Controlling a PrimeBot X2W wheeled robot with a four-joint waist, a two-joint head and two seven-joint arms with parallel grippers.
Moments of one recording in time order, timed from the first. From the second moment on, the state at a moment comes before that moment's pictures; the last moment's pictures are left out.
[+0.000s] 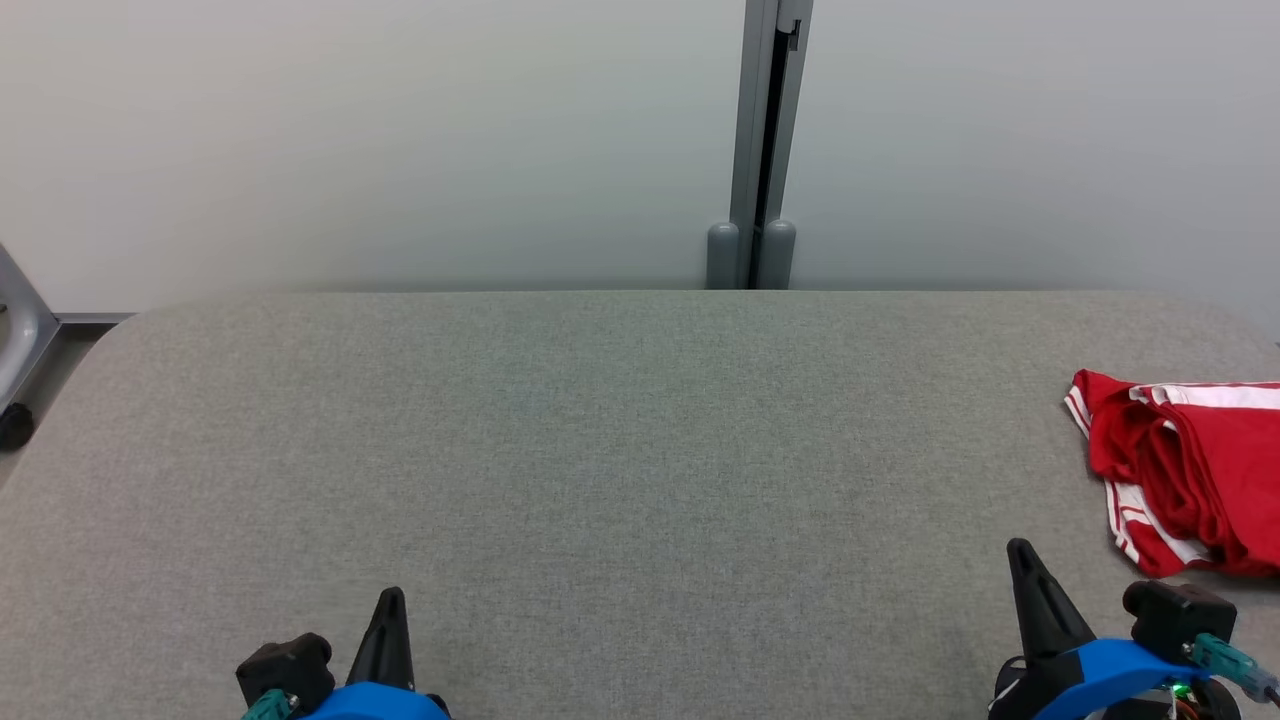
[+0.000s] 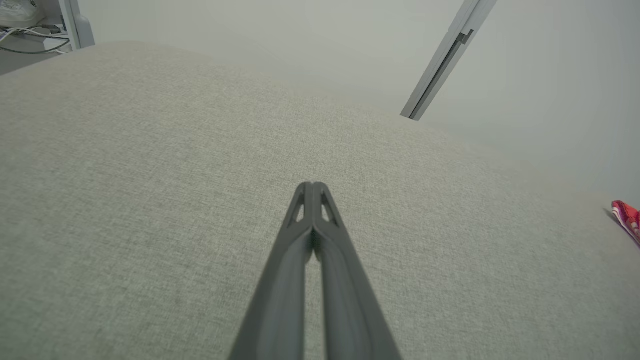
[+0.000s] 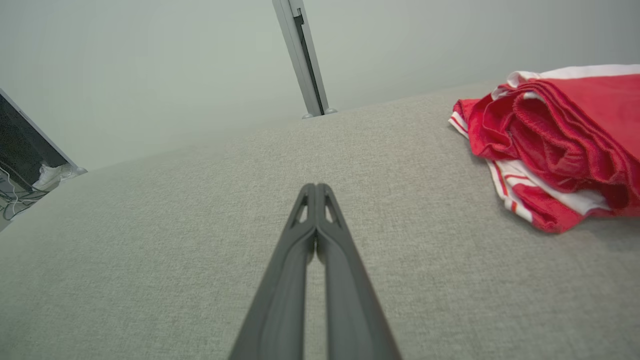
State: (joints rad) left arm -0.04 0.22 -0.43 0.39 -0.69 0.18 -0.22; right arm -0.04 -0.04 -0.07 0.35 0.29 0.13 -0.10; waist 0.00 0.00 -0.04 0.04
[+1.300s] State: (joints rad) left arm -0.06 0.15 -0.18 0.33 -1.11 0.04 -0.07; right arm -0.06 -0.04 -0.08 0.30 0.89 0.13 -0.01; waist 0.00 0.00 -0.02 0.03
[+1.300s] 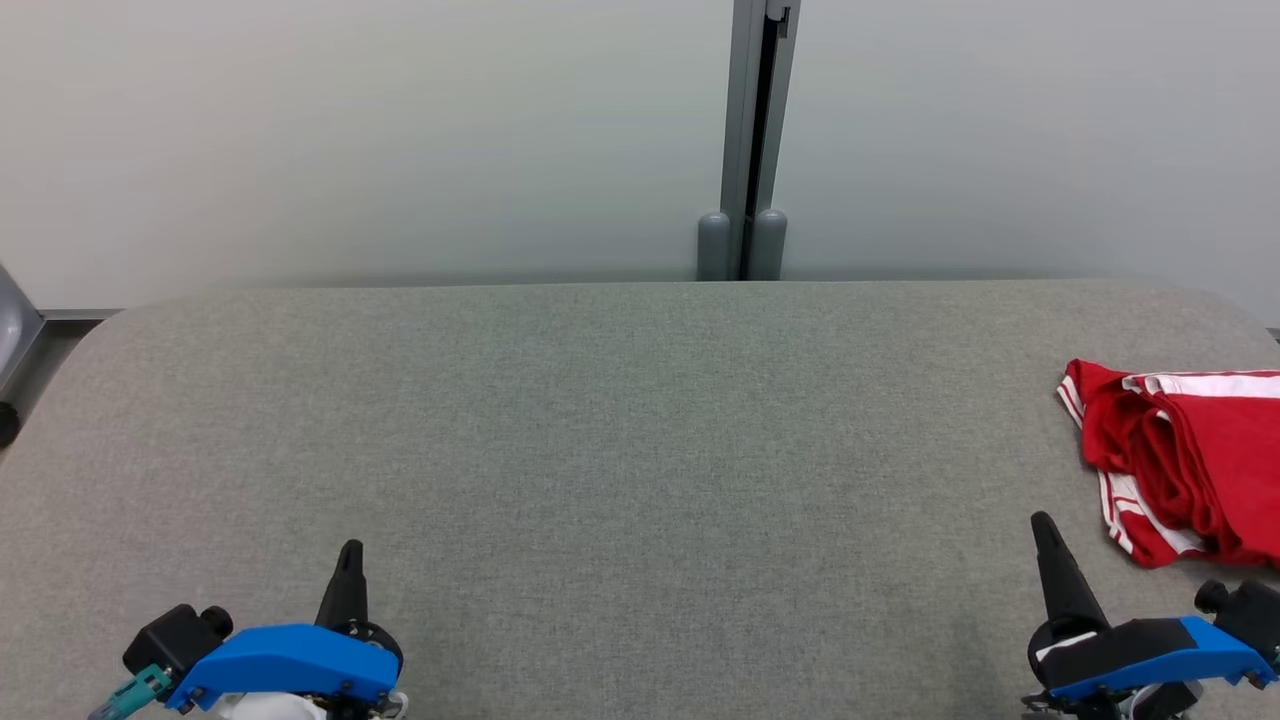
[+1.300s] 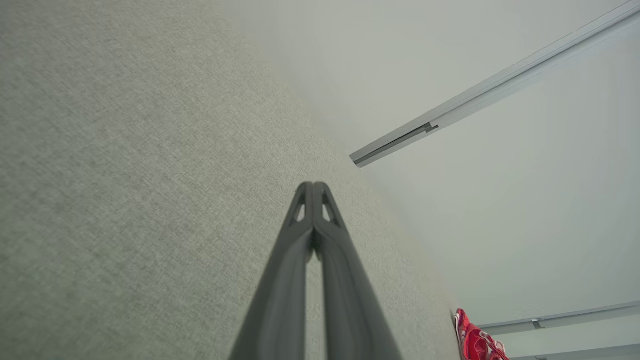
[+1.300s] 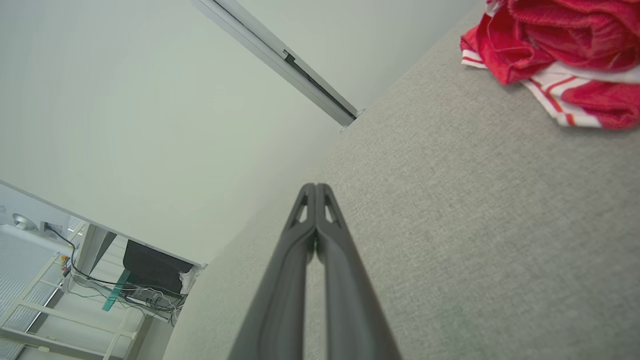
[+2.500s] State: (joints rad) left arm -0.08 0.09 -0.03 0.28 -1.38 -0.05 0.03; right arm -0.08 -0.04 -0.10 0.27 1.27 0.13 0.06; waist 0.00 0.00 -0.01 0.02
